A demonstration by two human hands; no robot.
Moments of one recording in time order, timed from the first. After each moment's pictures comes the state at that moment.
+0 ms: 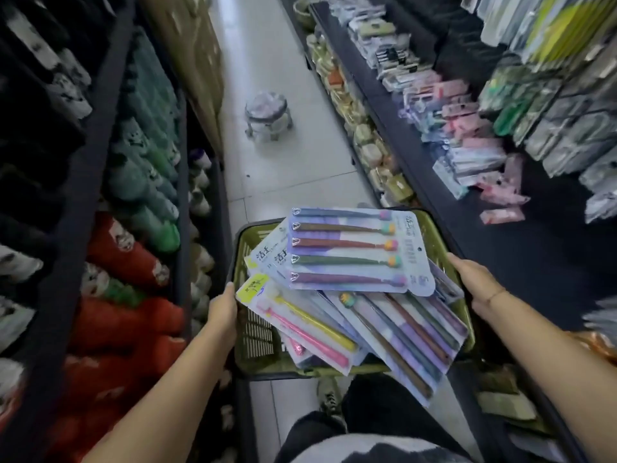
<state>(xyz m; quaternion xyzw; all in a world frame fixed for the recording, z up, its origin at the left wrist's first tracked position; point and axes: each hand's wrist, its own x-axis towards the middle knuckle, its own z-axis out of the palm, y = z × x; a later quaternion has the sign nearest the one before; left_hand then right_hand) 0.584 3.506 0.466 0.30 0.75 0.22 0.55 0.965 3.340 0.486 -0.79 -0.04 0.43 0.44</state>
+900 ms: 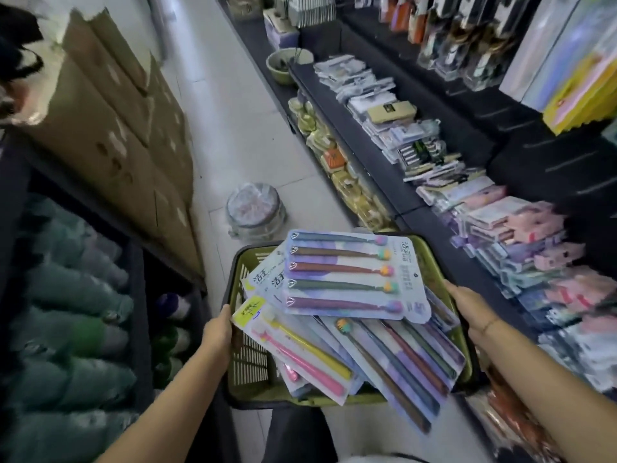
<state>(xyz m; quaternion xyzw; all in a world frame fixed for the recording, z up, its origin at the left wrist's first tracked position) 0.834 4.206 0.444 0.35 0.73 0.15 0.57 1.199 3.983 0.420 -0.82 0.02 0.40 0.42</state>
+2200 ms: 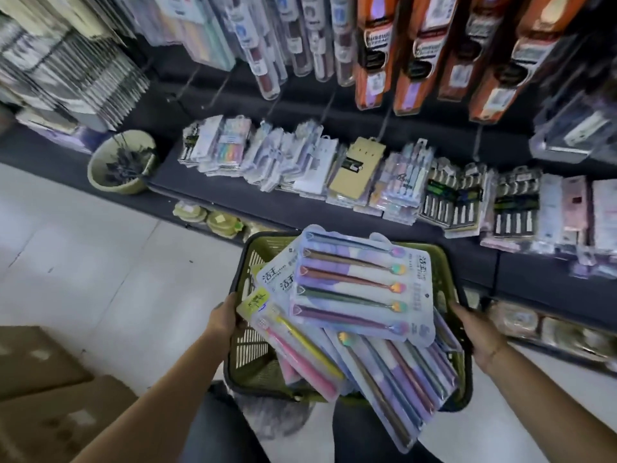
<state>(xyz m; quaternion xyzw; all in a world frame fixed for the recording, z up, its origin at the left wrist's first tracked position) 1.323 4.917 0.361 0.66 0.51 -0.14 0.53 1.357 4.472 0.299 -0.64 0.41 0.26 0.59</state>
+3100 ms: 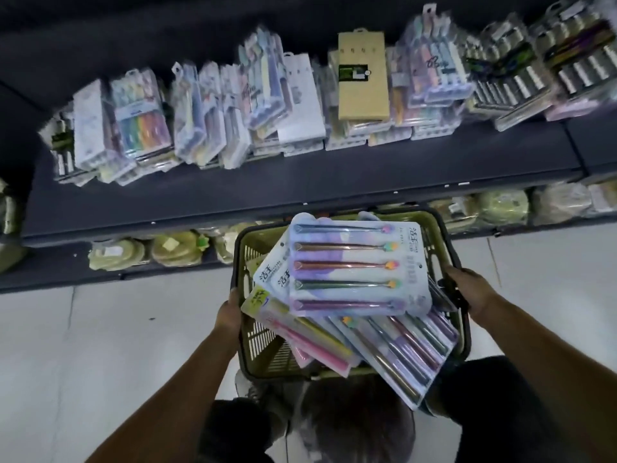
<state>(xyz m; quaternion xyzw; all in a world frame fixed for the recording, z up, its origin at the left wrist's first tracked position) 1.454 5.100 0.098 0.68 0.43 -0.31 0.50 1.349 4.682 0.104 -0.57 0.57 0.15 0.57</state>
